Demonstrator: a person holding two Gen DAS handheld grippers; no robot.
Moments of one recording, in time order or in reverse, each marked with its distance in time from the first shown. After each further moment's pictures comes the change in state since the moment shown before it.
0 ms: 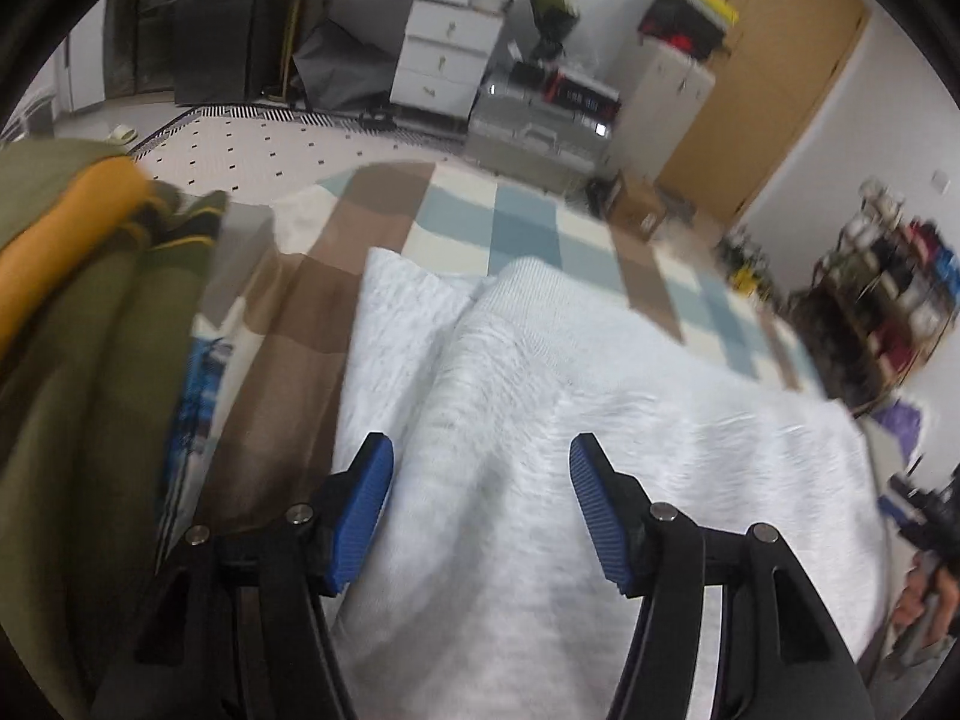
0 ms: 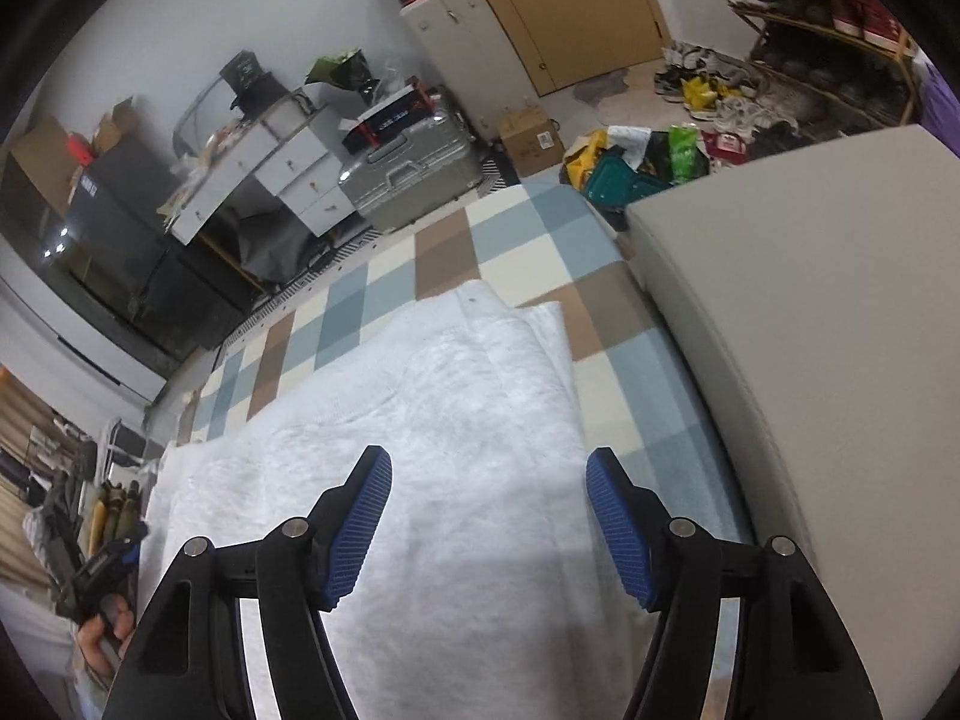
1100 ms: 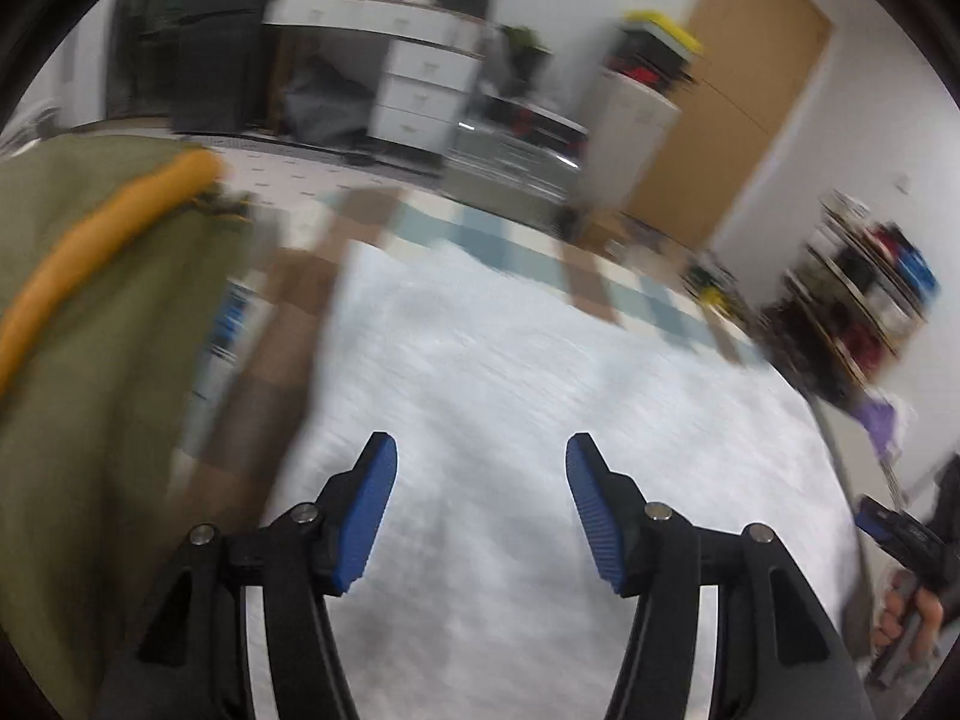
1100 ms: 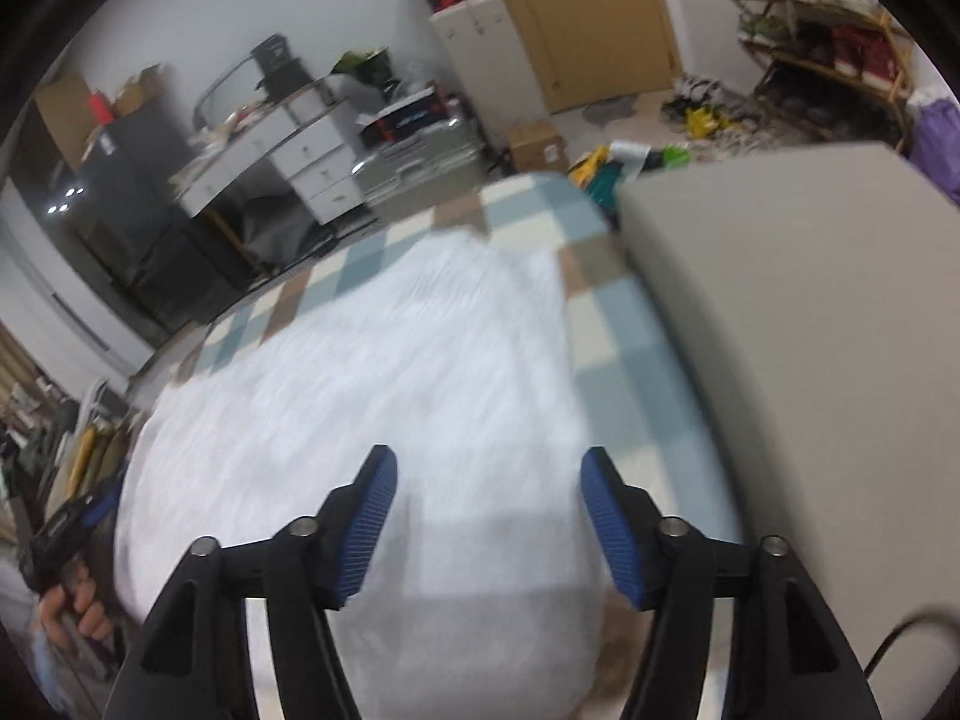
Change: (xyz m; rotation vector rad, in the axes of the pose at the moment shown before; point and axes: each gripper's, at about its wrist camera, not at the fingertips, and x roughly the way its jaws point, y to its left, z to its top) left arm -0.083 -0.032 -0.078 0.040 -0.102 -0.119; right arm -0.057 0.009 -0.077 -0.095 -0.005 -0.021
